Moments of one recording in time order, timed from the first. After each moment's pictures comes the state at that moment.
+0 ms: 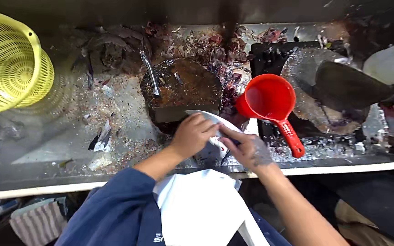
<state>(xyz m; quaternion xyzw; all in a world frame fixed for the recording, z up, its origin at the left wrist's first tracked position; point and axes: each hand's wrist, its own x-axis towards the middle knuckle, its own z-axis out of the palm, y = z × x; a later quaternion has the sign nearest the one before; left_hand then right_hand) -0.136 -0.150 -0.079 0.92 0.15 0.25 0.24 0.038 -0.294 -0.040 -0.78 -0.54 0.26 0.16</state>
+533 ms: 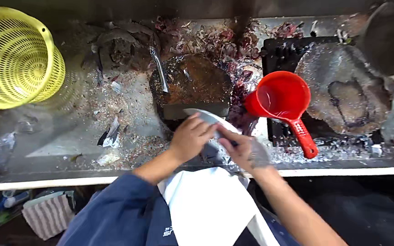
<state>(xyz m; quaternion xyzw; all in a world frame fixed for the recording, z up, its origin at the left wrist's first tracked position) -0.171 -0.157 -0.082 0.92 0.19 0.25 0.24 0.003 -0.284 -0.036 -0.78 -0.52 0.30 0.16</state>
